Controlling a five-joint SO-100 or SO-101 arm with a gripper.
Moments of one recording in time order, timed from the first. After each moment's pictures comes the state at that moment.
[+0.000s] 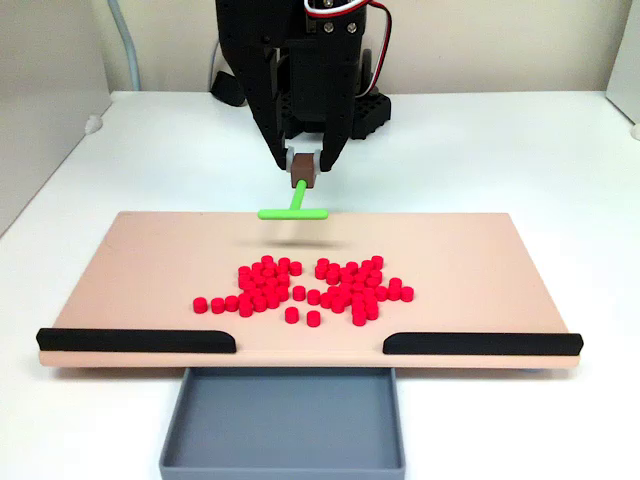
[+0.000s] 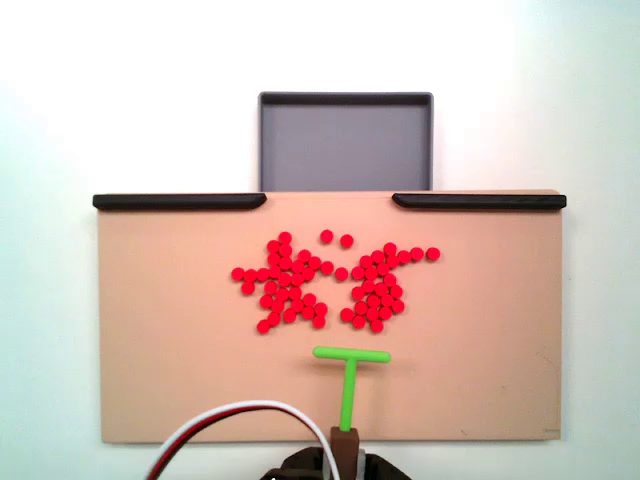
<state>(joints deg) 4.5 104.2 114.0 78.0 -86.5</state>
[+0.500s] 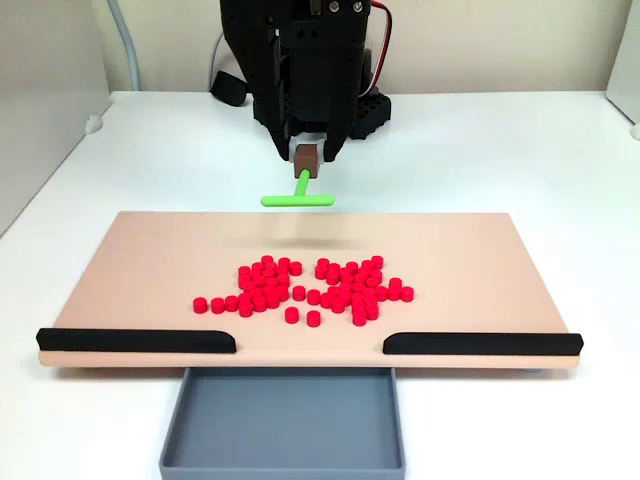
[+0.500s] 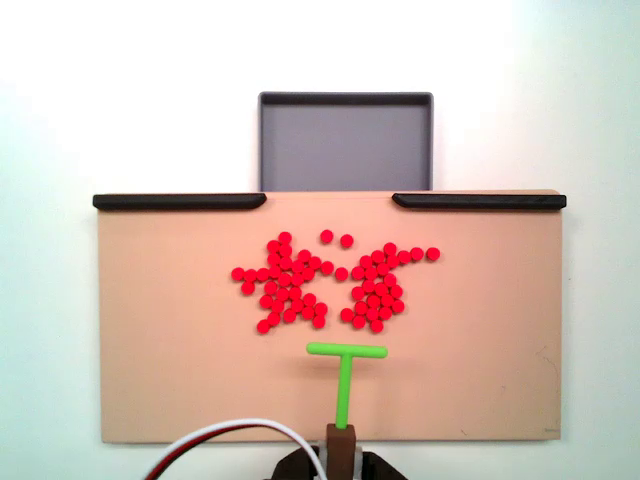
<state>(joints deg) 3.8 107.2 114.0 78.0 -86.7</state>
